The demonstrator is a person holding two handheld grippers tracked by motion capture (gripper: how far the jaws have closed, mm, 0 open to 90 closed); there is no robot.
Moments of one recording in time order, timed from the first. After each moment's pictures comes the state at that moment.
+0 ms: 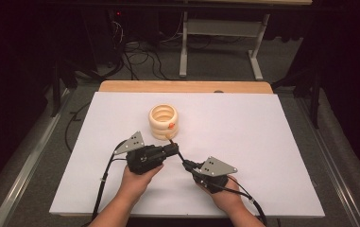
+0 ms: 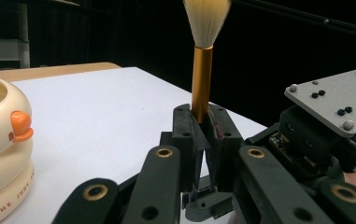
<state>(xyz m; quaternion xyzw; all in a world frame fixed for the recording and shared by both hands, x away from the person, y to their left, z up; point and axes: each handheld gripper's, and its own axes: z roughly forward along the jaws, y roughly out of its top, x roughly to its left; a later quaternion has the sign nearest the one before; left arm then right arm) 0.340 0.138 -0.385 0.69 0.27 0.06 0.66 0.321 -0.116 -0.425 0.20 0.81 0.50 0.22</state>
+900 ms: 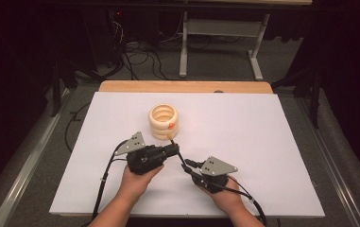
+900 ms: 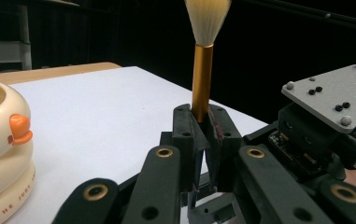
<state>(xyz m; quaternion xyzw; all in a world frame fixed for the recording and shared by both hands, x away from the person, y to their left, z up) 0.338 0.137 -0.383 0.70 0.27 0.07 0.66 0.321 -0.116 -0.425 0.21 0.81 0.51 0.20</state>
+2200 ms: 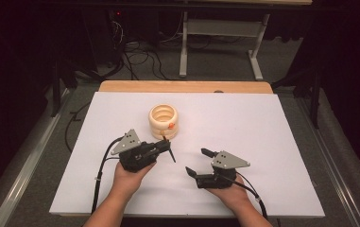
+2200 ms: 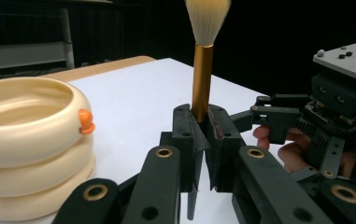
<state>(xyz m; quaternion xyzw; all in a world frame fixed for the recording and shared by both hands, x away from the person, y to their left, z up) 0.337 0.154 -0.373 0.72 0.29 0.14 0.62 0.331 -0.139 -0.418 0.25 0.79 0.53 0.19</state>
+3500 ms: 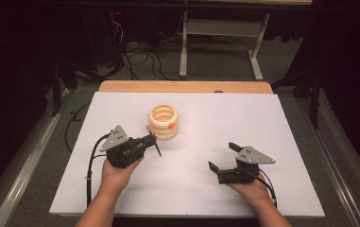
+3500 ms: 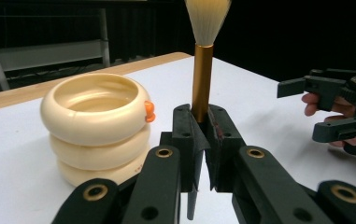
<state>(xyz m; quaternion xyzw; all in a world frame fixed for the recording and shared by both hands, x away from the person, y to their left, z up) 0.341 0.184 -0.368 0.72 0.32 0.19 0.59 0.341 -0.198 -0.411 0.31 0.77 0.52 0.23</state>
